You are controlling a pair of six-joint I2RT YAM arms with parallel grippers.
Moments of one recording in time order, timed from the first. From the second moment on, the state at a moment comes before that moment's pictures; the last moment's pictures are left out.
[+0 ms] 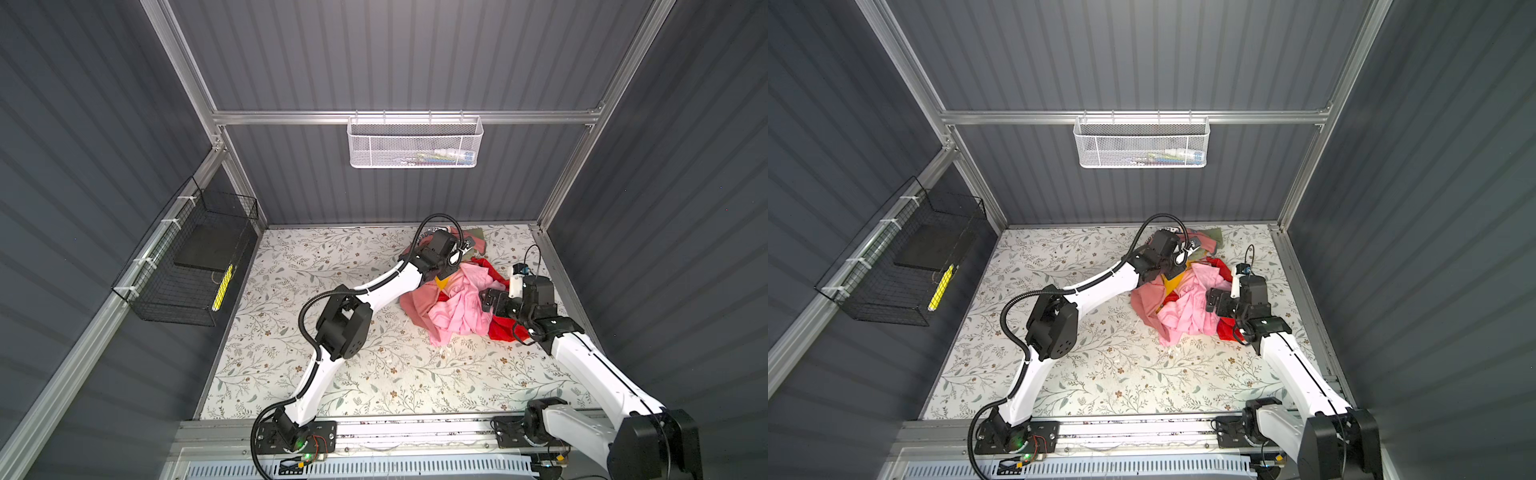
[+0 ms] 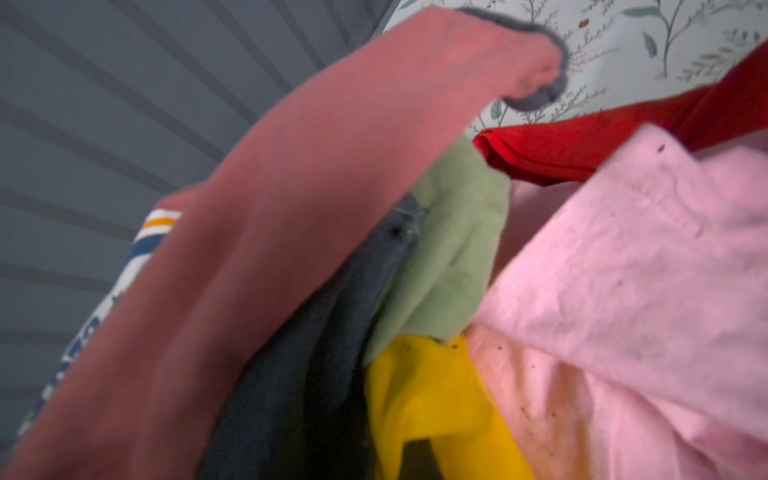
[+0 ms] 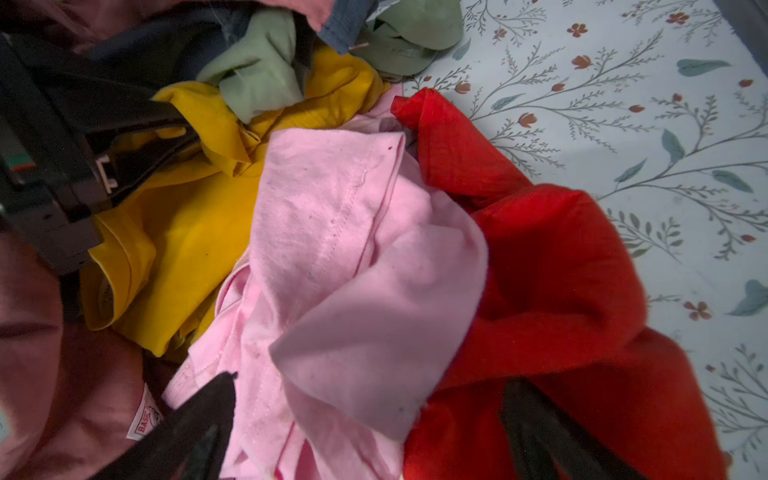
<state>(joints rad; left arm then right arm) -0.83 2.31 2.03 -0.36 -0.12 0.46 0.12 1.06 0.63 -0.23 -0.11 0.28</state>
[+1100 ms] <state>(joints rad) -0.90 2.12 2.34 -0.52 0.29 0.17 0.10 1.03 0.63 -0.21 -0.15 0.28</state>
